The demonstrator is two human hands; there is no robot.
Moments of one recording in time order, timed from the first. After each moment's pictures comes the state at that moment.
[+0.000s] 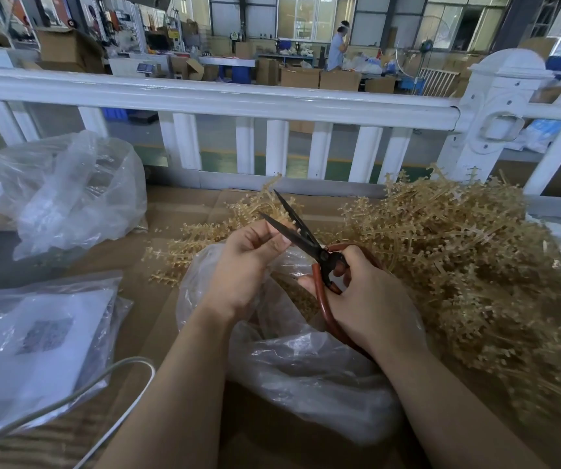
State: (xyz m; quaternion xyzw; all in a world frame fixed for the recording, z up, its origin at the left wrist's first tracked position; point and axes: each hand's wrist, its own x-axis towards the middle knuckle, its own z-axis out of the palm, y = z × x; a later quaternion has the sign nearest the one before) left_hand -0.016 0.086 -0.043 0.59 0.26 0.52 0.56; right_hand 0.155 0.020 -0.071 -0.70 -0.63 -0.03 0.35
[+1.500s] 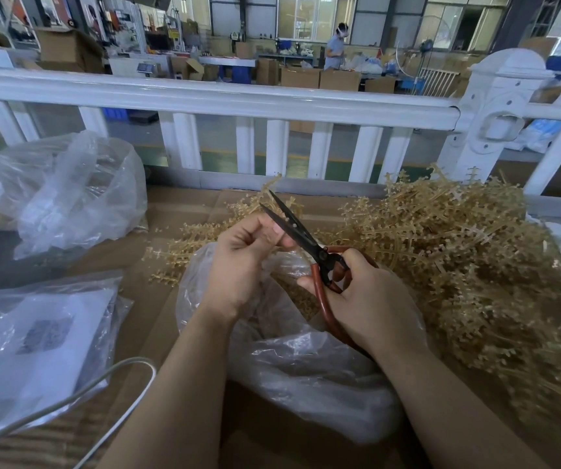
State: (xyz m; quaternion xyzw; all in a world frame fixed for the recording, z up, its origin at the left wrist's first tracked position) left_hand -0.016 0.089 -0.046 0.58 0.22 0.57 0.54; right_hand 0.155 0.017 -0.068 -0.68 -0.64 -0.04 0.34
